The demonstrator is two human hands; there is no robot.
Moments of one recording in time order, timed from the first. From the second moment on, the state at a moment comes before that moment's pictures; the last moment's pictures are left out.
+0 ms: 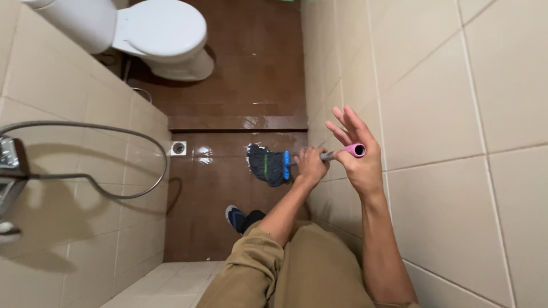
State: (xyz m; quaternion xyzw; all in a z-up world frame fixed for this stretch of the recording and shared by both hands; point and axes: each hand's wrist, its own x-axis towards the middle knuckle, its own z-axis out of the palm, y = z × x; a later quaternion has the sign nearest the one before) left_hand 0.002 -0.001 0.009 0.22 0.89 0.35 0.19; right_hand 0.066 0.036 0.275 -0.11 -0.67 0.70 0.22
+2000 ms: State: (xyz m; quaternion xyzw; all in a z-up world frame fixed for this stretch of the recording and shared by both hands) left_hand -0.075 -0.175 -0.062 0.07 0.95 0.20 0.22; right_hand -0.015 -0.045 0.147 -0.02 -0.55 0.83 0.06
